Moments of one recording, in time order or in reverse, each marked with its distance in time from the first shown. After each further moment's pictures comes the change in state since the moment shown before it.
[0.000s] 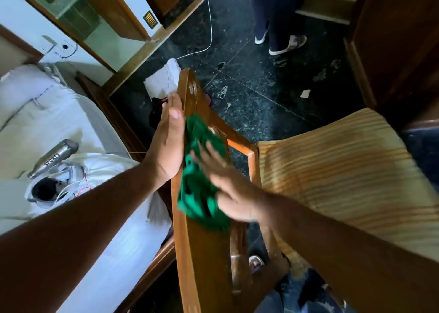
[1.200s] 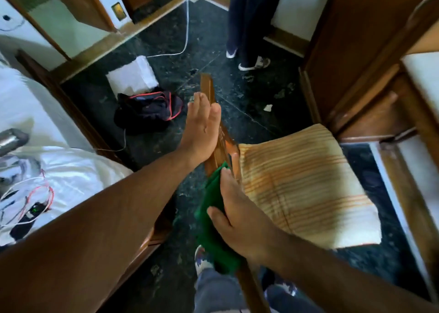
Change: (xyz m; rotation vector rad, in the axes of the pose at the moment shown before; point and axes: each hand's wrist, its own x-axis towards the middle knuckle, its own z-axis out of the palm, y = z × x) left_hand -0.011 0.005 -0.002 0.054 0.012 -0.064; right_hand -0.036 -0.145 0.033 -0.111 -0.025 0.567
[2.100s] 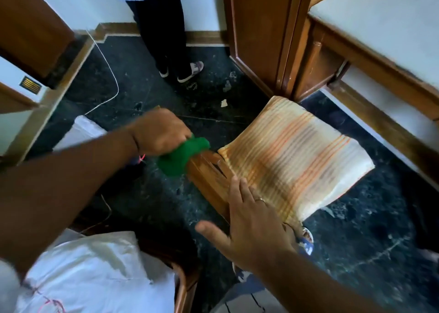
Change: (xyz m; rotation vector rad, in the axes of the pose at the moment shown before) left_hand 0.117 0.024 -0.071 0.961 -0.715 1.325; right_hand 0.018 -0.037 0.036 -0.208 0.435 0.498
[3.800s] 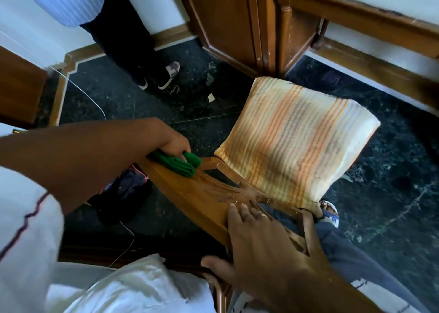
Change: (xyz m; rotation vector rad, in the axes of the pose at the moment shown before) left_hand 0.125 -0.028 0.025 -0.091 -1.215 -0.360; right_hand 0.012 0.000 -0.009 0.082 -0.193 0.048
